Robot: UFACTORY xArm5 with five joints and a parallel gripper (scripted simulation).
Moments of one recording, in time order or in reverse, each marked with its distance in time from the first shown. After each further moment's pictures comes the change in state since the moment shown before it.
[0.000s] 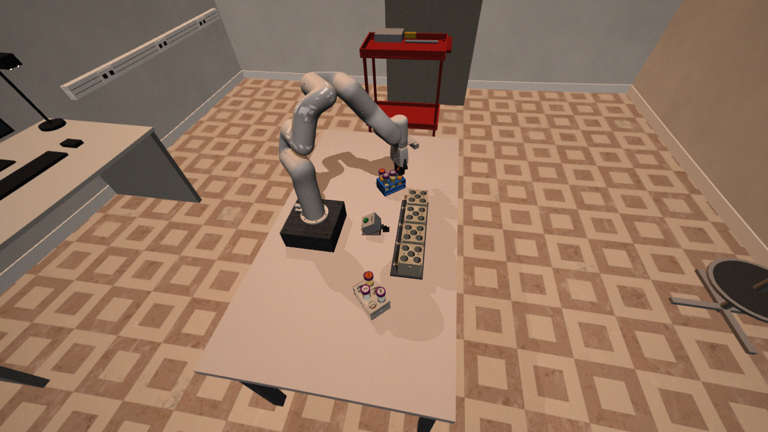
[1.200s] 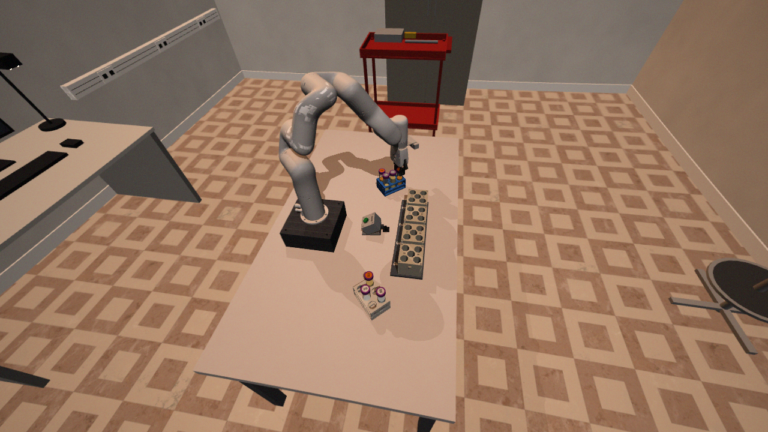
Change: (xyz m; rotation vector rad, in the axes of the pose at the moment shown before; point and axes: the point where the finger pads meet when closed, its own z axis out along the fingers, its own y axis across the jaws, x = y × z) arm 0.000 0.000 0.001 0.000 0.001 0.000
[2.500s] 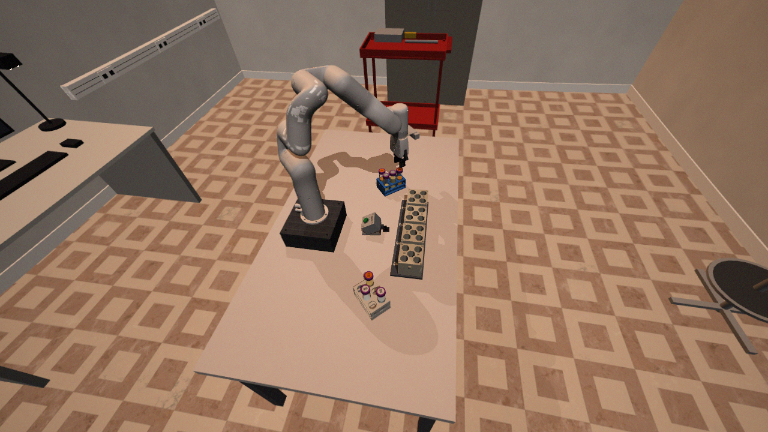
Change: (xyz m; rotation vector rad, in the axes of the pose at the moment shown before) arm 0.000 0.001 -0.054 0.000 0.000 0.000
